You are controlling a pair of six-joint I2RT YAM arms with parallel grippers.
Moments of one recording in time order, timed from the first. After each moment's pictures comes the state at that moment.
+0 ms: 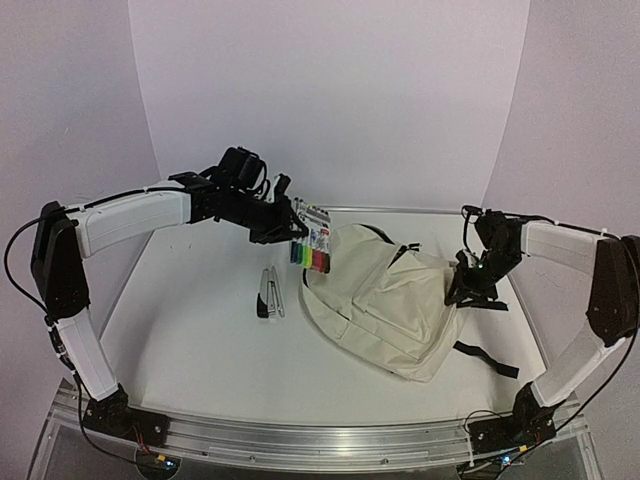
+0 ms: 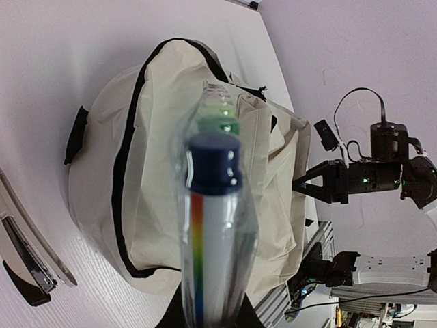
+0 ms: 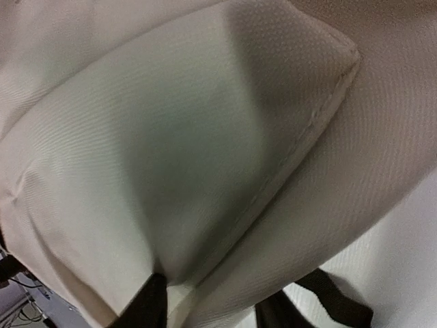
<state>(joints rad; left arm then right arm) -0.69 1.77 1.55 -0.45 0.42 -0.69 0.16 1.57 1.07 -0.87 -0.33 0.29</state>
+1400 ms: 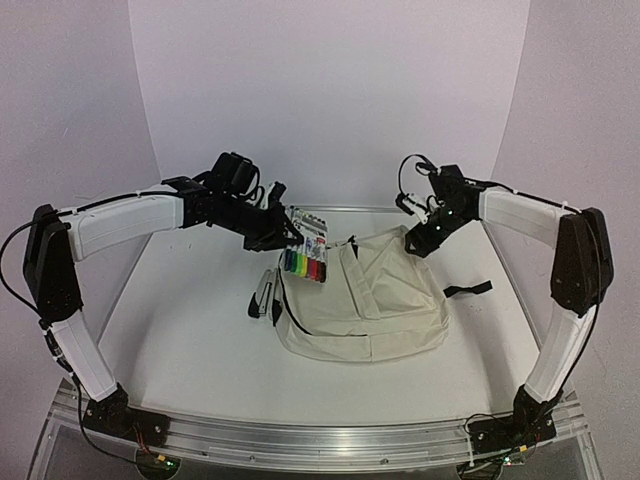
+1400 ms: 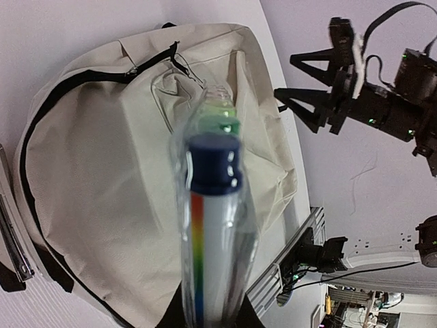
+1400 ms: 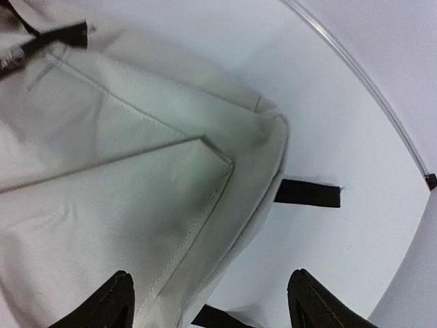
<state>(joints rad) -0.68 1.72 1.48 -0.46 0.49 -0.71 0.35 1.84 1.53 -0.65 -0.03 -0.40</state>
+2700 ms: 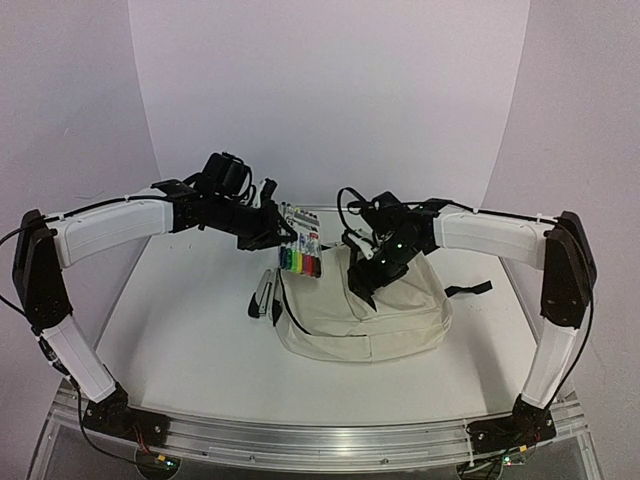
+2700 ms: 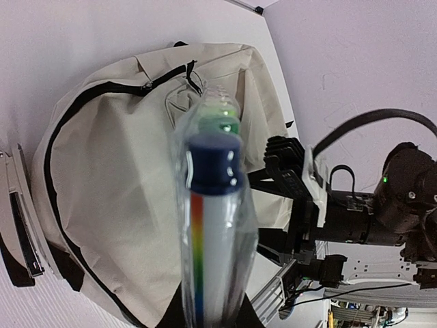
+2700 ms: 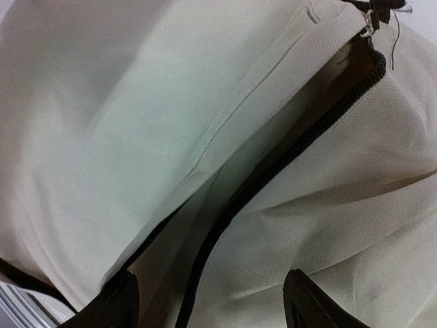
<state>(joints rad) -0.68 1.65 1.41 -0.42 0.41 -0.74 0.74 1.87 1.51 -0.78 -0.06 0.06</state>
